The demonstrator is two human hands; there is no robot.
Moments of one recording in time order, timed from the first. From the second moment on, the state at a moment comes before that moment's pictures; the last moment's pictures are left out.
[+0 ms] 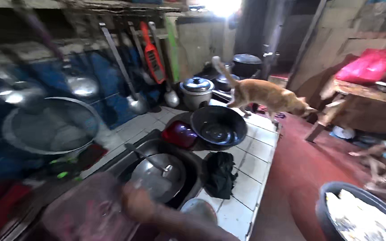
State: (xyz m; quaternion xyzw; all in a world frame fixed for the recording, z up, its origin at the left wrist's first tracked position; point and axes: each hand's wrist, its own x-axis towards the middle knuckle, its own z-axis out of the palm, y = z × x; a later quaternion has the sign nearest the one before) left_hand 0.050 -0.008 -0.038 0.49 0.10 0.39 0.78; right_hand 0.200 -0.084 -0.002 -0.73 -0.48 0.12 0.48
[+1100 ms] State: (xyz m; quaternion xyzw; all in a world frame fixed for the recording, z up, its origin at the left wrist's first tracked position) left_hand 0.036 -0.050 -0.010 0.37 0.33 0.31 0.81; right_hand 0.169 -0.041 -0.004 -0.65 -0.65 0.00 0.40
